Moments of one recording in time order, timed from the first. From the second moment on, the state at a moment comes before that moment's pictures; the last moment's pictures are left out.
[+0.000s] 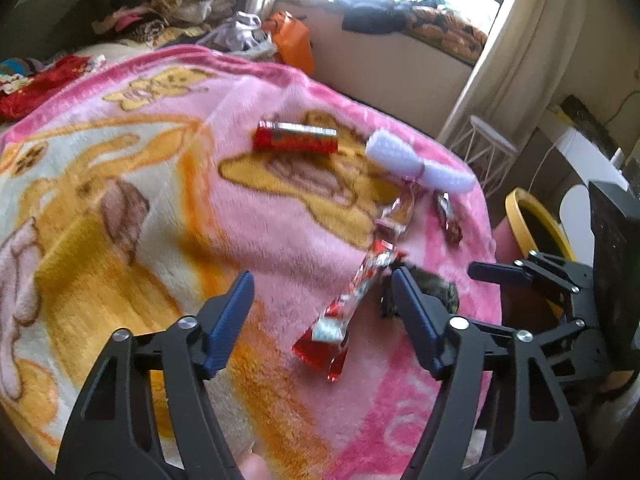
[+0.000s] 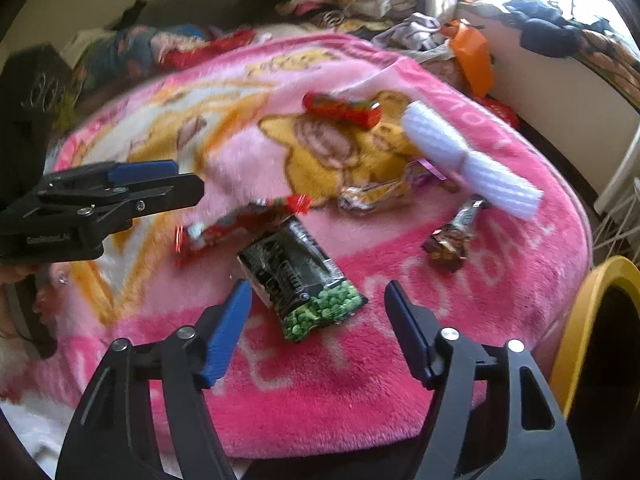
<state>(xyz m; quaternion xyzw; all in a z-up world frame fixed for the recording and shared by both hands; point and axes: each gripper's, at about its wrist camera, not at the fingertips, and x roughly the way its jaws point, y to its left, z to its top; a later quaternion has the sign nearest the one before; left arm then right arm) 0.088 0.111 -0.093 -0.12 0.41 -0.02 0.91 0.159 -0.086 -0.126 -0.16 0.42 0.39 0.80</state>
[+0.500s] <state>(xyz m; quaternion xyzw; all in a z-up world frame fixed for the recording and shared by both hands) 0.096 0.094 -0.131 -0.11 0.46 -0.05 0.88 0.168 -0.088 -0.147 -0.14 0.45 0.39 0.79</state>
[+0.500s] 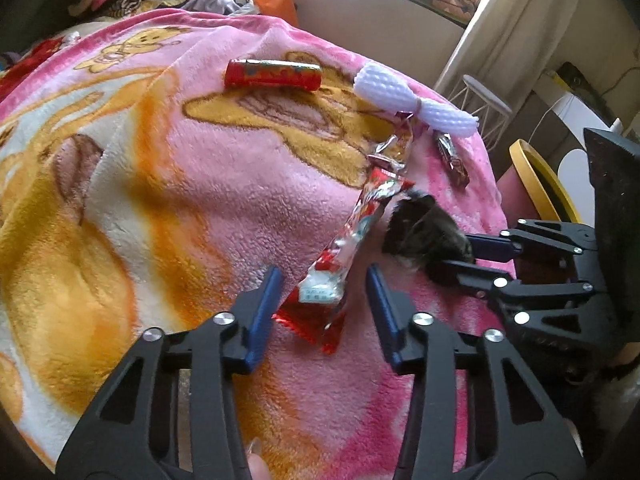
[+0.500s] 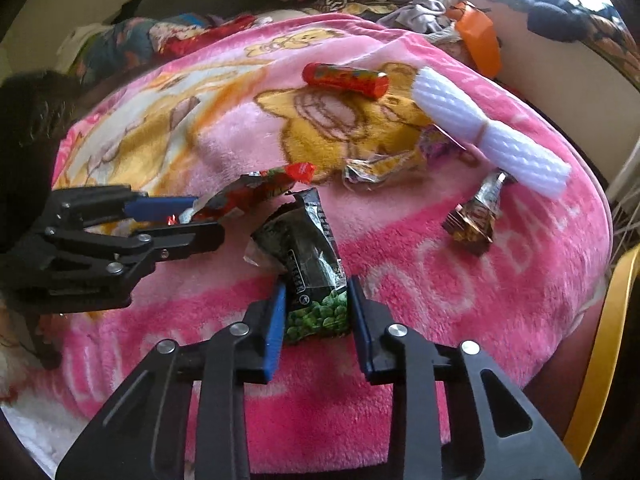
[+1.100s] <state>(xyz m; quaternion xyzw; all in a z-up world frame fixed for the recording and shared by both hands) 0.102 0.062 -0.101 -0.10 0.42 -0.08 0.90 0.162 -0.145 -0.114 -0.04 0.41 0.37 0.83</state>
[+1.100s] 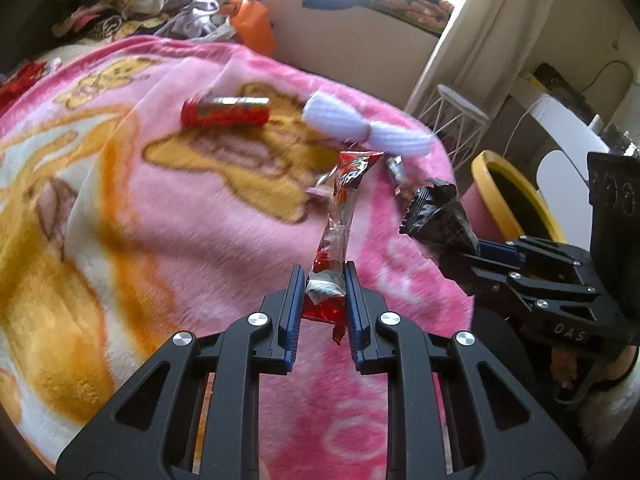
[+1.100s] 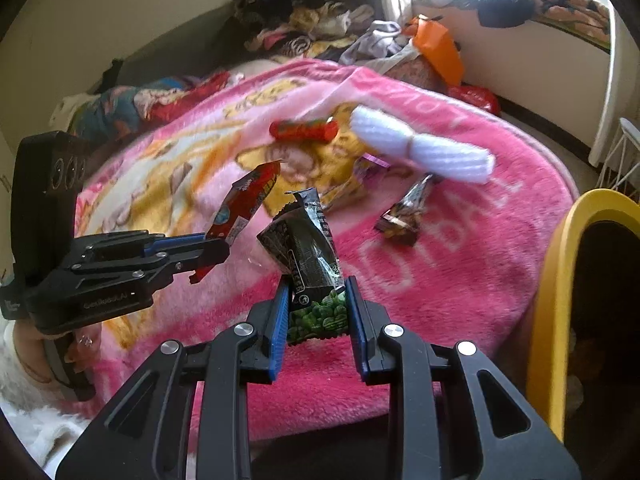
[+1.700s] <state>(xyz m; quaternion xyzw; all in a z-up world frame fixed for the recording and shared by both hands) 0.109 0.012 -0.050 -0.09 0.37 -0.12 0.92 0.164 -0.194 -0.080 0.01 0.37 0.33 0.87</state>
